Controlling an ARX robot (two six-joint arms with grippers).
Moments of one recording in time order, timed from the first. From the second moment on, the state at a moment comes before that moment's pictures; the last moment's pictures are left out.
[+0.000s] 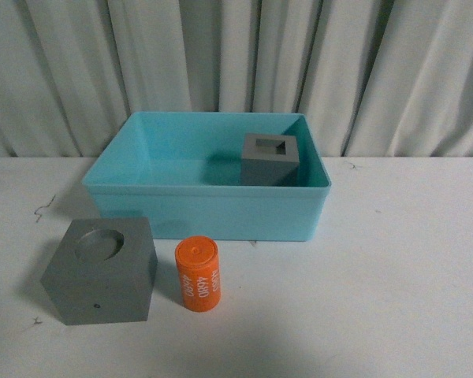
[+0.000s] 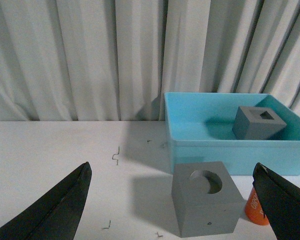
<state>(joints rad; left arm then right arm) 0.00 0.01 0.01 0.00 0.00 -0.01 0.00 0.25 0.01 0.25 0.00 0.01</state>
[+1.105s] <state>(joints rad) 0.00 0.01 0.01 0.00 0.00 -0.01 0.00 0.00 0.01 0.00 0.00 0.01</state>
